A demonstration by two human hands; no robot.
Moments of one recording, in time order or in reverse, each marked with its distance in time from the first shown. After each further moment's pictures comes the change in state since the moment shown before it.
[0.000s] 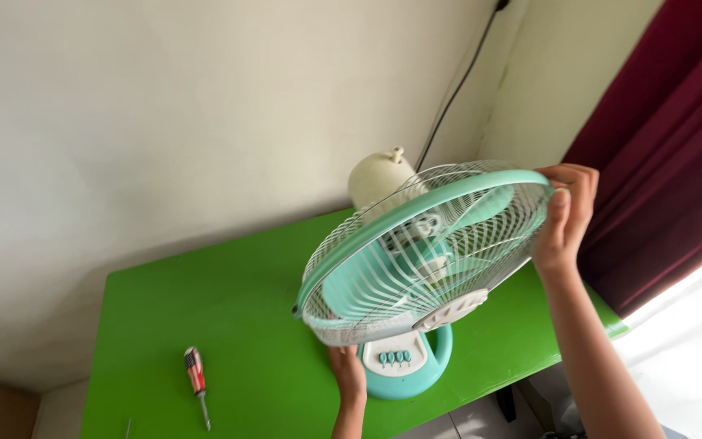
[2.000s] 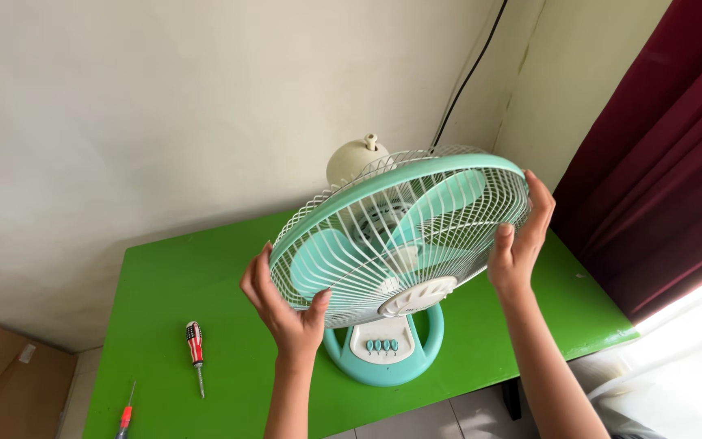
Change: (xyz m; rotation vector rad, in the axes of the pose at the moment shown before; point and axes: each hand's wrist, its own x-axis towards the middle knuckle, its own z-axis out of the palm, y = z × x) left_hand 0.016 0.212 0.076 0.794 0.098 0.858; right_hand -0.049 0.006 0.006 0.104 -0.005 0.172
